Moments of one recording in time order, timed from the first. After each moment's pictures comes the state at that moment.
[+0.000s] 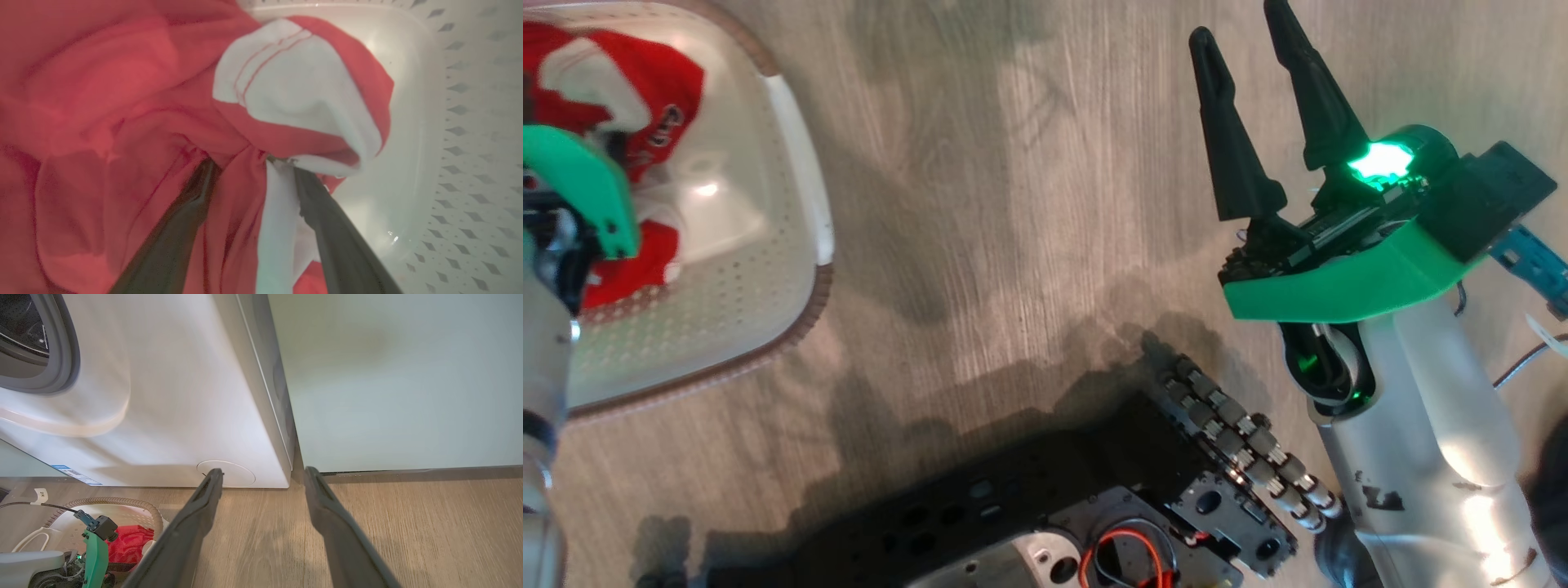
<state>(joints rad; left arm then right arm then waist) -1.04 0.38 -0.37 1.20 -0.43 -0.06 0.02 -0.51 -0.05 0.28 0.02 0.44 0.13 -0.26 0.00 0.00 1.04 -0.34</state>
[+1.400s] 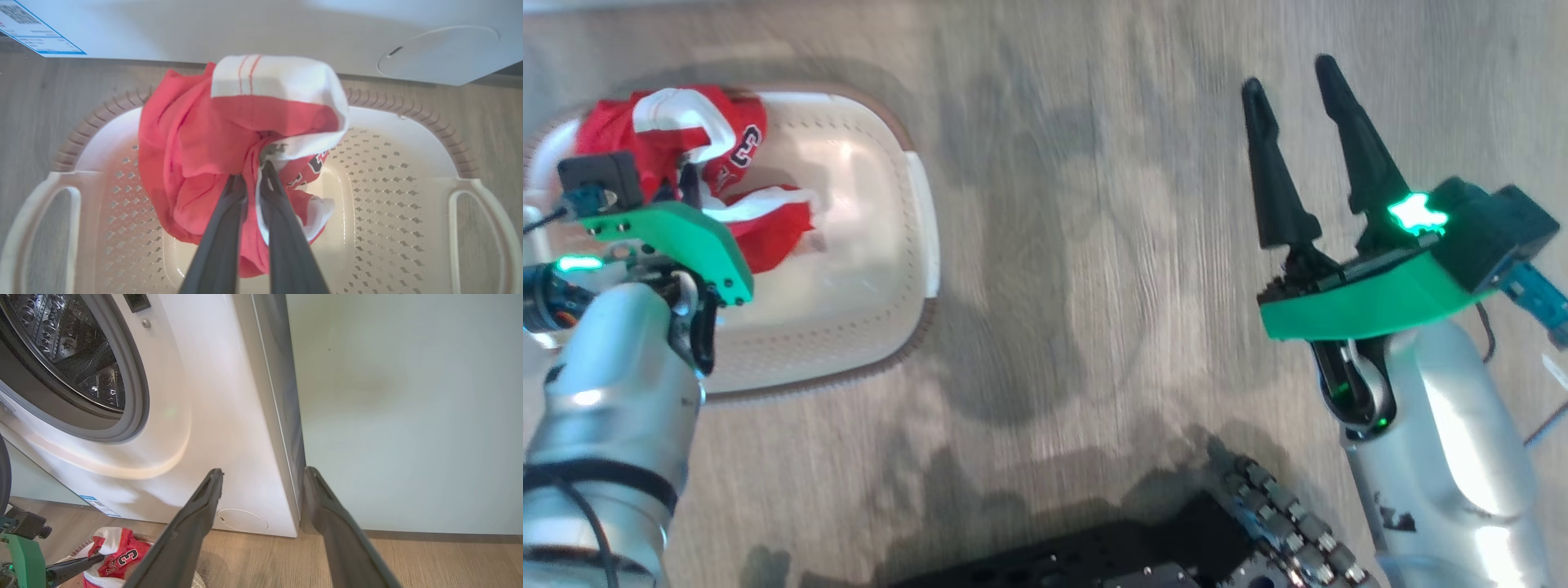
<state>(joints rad) -0.87 0.25 -0.33 1.12 -0.52 0.06 -0.24 -0.42 -0.05 0.17 0.07 0.34 0.13 -0.26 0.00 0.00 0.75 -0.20</state>
